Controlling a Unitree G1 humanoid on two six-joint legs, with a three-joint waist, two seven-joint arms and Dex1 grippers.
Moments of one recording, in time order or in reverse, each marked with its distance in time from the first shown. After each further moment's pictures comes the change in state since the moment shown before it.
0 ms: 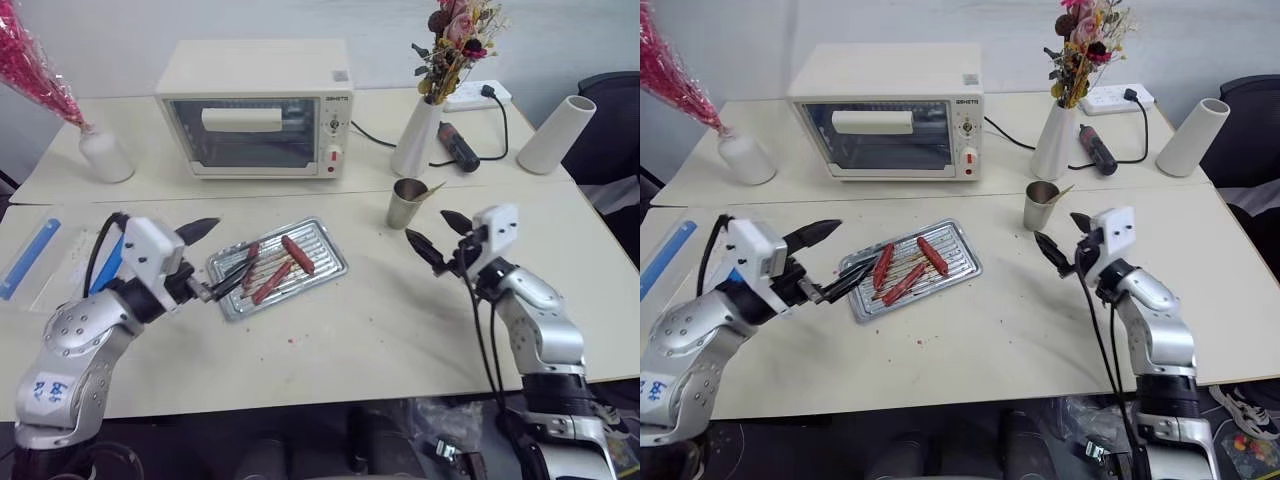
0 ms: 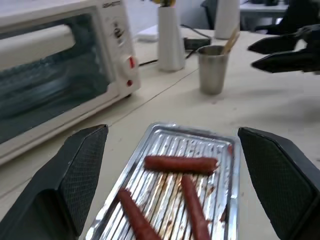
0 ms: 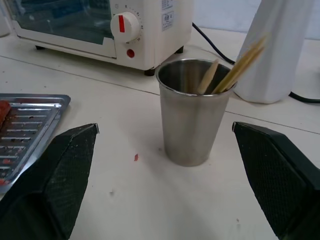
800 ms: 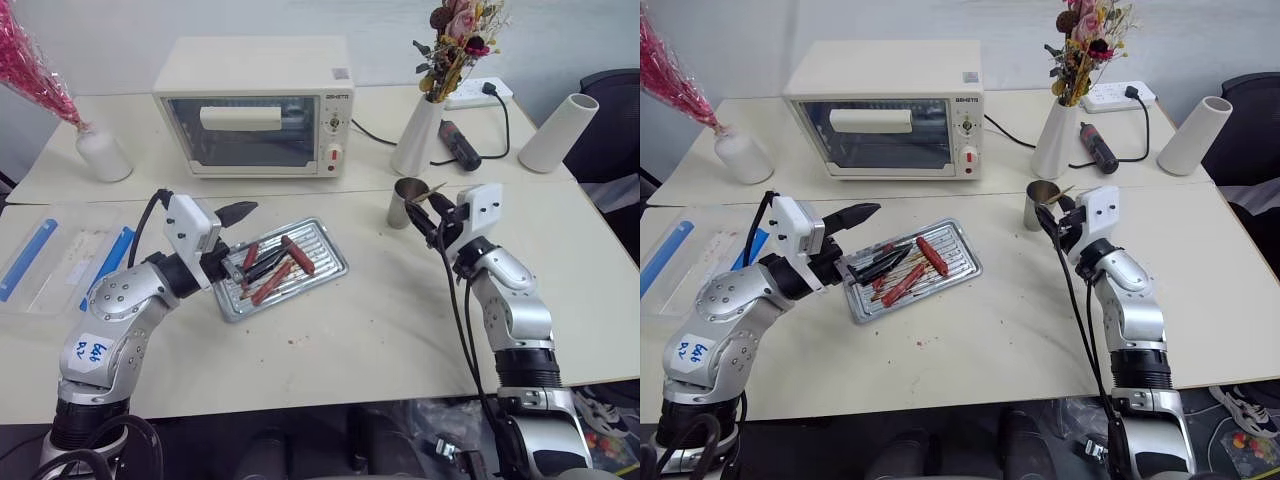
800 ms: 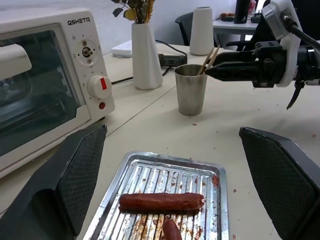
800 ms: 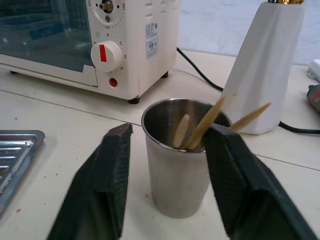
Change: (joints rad) left arm -0.103 -0.048 -0.087 0.107 0.048 -0.041 -0.011; right arm -0.084 0.079 0.019 0.049 -0.036 -0.073 -0.052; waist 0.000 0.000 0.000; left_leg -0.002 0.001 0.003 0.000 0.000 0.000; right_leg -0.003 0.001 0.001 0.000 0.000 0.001
